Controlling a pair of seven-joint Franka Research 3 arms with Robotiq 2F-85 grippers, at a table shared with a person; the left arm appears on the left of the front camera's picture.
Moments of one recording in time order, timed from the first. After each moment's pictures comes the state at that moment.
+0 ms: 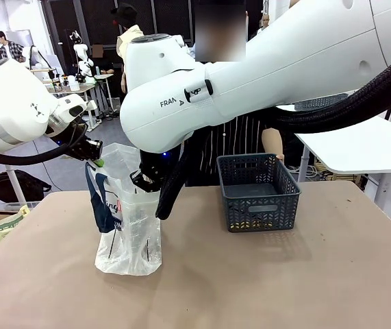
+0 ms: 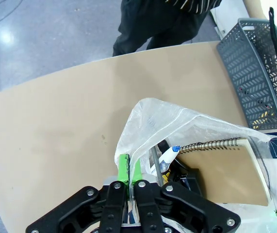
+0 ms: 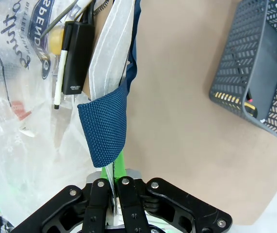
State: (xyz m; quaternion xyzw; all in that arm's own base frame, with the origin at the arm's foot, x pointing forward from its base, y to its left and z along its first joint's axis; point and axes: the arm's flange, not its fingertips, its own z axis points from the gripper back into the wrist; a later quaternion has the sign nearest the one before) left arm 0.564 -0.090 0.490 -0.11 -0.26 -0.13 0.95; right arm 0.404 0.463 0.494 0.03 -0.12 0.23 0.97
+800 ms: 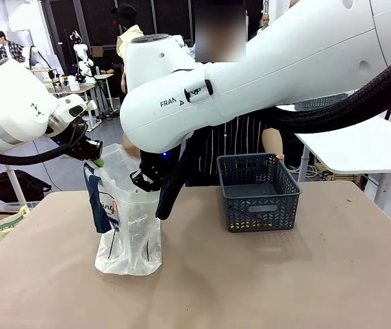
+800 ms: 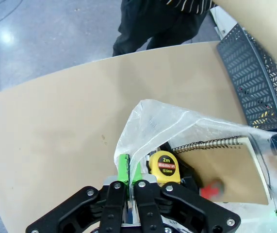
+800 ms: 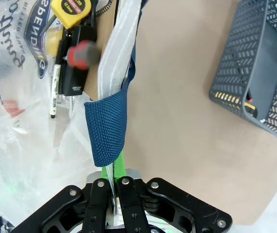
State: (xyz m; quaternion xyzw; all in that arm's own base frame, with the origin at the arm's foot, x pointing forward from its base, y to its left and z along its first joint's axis) left arm 0.564 -0.090 0.490 -0.11 -0.26 -0.13 0.95; right arm 0.404 0.463 0.494 0.03 -0.12 0.23 0.97
